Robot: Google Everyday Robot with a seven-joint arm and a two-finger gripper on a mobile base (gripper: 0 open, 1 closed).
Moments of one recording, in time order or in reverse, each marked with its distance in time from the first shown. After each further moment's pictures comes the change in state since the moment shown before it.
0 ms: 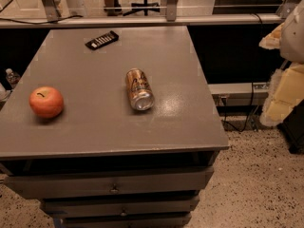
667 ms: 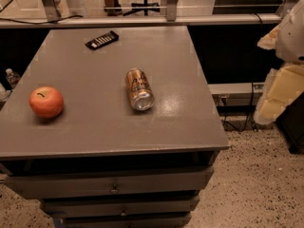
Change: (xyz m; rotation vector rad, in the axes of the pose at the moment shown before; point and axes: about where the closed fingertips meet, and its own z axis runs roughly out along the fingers) arm -0.005 -0.003 0.006 0.009 -0.016 0.029
